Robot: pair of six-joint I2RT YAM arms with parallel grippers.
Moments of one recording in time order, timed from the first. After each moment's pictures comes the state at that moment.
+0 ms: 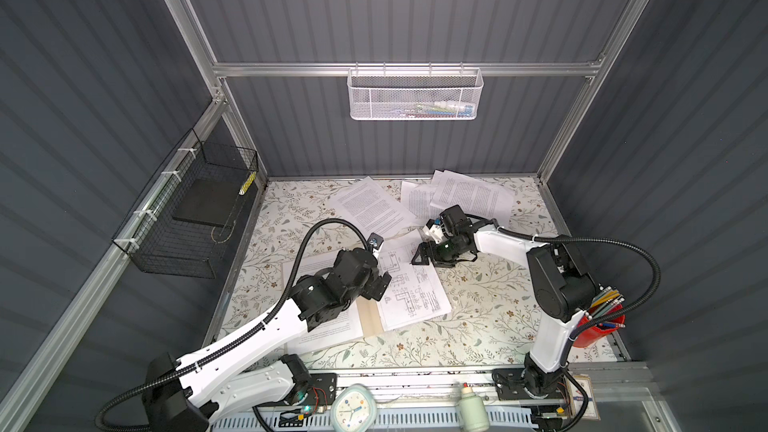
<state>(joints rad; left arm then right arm) -0.90 1.03 0.86 -0.58 -0.38 -0.11 0.47 1.87 1.20 -0.49 -0.53 0.36</state>
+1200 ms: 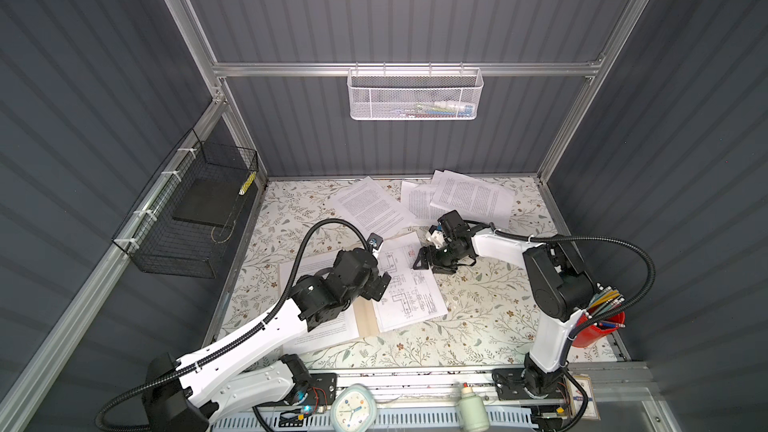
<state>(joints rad) -0.89 1.03 0.86 -0.58 -0.38 -0.11 0.49 1.89 1.16 -0.48 -0.48 0.47</state>
